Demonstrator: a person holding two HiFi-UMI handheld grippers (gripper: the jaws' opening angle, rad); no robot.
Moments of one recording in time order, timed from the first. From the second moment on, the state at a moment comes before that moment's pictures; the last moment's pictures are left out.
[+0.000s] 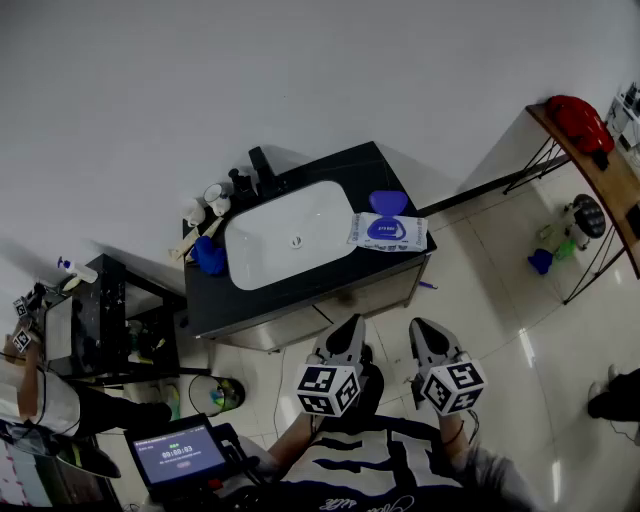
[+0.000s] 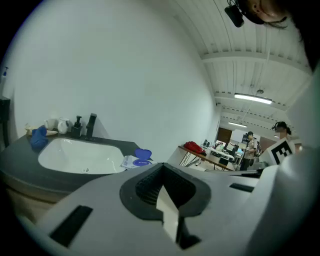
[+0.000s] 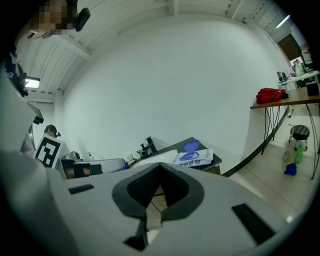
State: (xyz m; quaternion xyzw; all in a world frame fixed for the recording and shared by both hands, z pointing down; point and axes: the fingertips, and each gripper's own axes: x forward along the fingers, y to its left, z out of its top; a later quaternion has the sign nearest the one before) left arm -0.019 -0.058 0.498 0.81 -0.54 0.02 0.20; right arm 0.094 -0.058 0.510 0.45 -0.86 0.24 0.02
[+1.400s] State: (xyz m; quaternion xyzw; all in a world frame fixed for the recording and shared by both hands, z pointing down) left arm -0.036 -0.315 0.679 0.72 -0.54 0.19 0.39; right arm 0.101 -0.400 0.590 0.37 -0.87 0.29 0.17
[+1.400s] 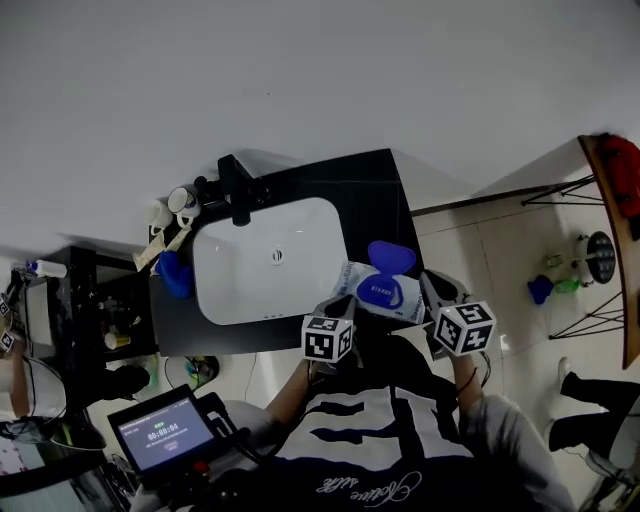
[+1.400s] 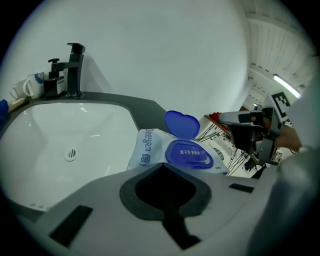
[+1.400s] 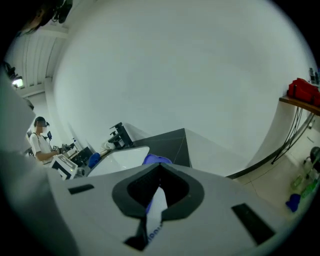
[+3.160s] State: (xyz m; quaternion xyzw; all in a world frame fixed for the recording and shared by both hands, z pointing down) left arm -0.057 -0.314 0.654 0.73 -0.55 0.19 0.36; right arm 0.022 -0.339 0.653 0.21 -0.88 0.21 0.38
